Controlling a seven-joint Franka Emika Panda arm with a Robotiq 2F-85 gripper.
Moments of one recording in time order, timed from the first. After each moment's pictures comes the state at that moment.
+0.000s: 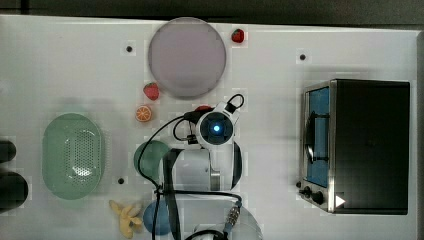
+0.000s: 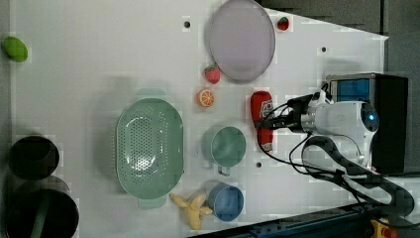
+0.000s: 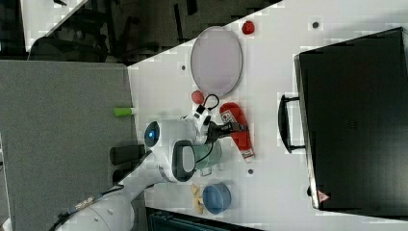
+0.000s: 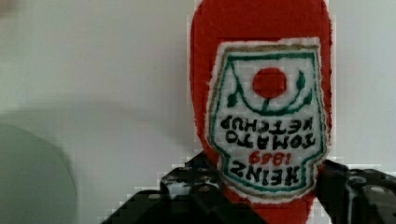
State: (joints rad) arm -0.13 0.39 0.13 -2.38 -0.07 1.13 -0.93
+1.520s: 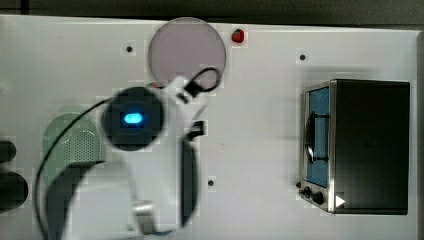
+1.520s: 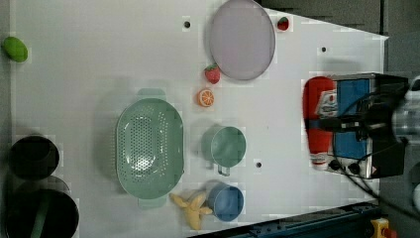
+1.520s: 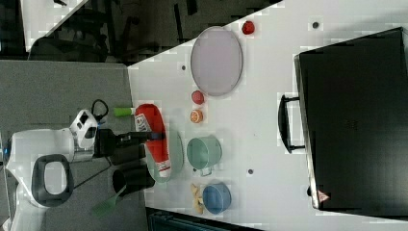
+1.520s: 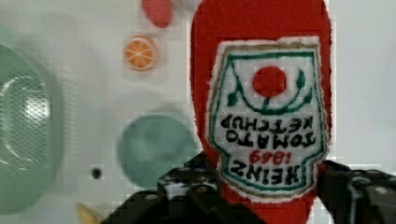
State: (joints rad) arm -0.11 -0.12 0.31 -2.13 0.03 0.39 -0.69
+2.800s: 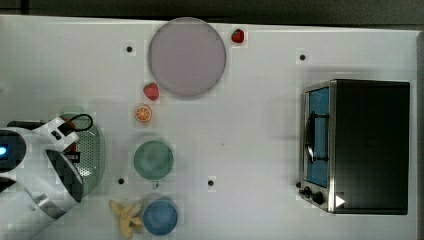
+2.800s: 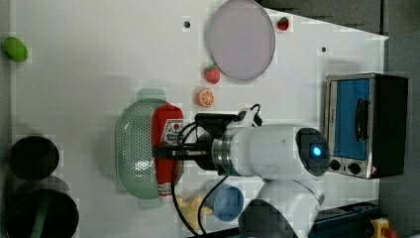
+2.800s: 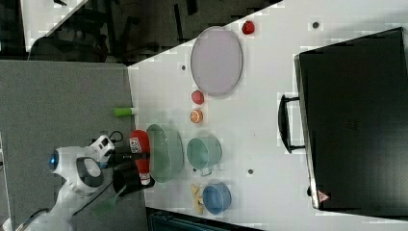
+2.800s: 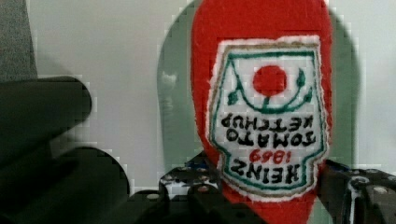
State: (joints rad) arm 0.04 0.36 0.69 -2.11 0.04 0.89 -0.08
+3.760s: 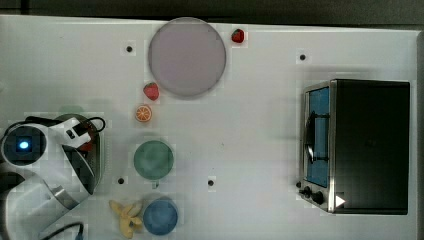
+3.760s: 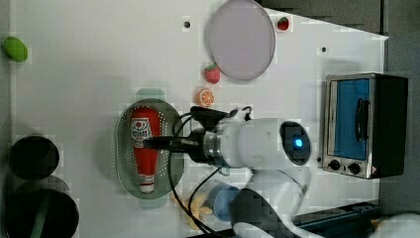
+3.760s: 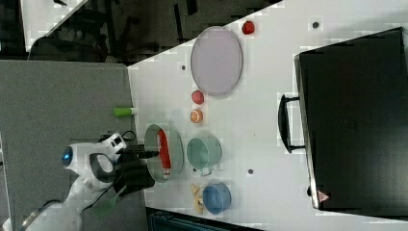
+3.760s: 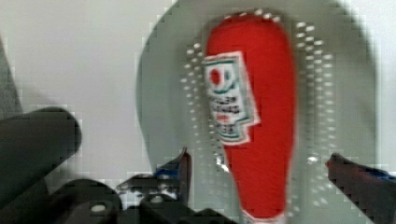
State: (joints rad) arm 0.06 0.41 0.65 -2.12 0.00 0.94 0.02
